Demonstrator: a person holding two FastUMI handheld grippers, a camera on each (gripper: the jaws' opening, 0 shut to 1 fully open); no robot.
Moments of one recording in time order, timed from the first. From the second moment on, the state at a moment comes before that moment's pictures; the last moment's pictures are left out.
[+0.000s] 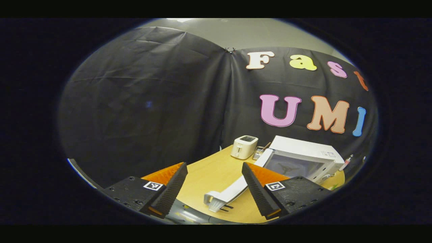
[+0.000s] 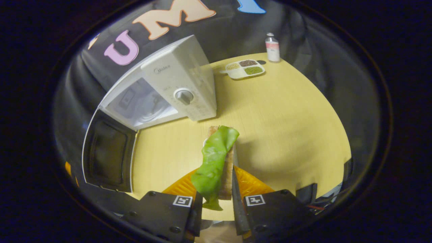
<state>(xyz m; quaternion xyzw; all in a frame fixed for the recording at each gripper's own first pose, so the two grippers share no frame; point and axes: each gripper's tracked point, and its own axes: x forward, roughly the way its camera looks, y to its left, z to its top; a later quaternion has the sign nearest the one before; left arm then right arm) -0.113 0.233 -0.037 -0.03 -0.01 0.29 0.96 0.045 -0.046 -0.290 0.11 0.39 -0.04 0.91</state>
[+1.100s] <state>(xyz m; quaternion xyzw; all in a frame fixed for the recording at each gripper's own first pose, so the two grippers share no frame) -0.065 0.311 -0.093 -0.06 0.07 0.16 0.98 0.108 0.211 -0.249 0.38 0.26 0.09 0.88</state>
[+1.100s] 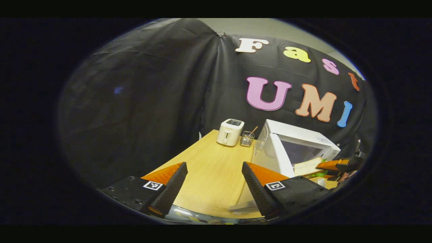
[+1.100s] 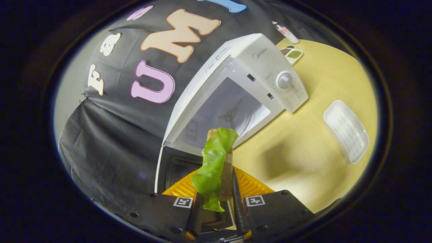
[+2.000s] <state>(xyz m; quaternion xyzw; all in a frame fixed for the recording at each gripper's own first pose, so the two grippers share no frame) -0.081 0.347 -0.132 -0.10 0.12 0.20 0.97 0.283 0.216 -0.283 0.37 0.15 0.00 0.92</state>
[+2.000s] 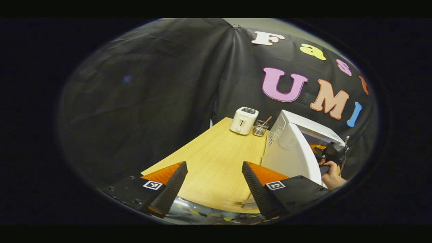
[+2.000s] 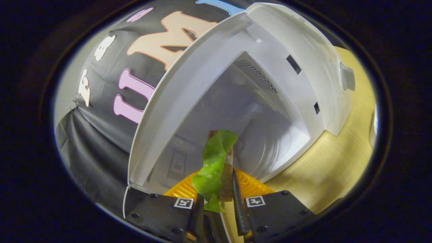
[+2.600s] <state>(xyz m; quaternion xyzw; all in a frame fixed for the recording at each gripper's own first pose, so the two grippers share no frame) -0.071 0.332 -0.152 -0.14 0.14 0.17 0.97 0.319 0.177 -0.295 0.32 0.12 -0.07 0.94</state>
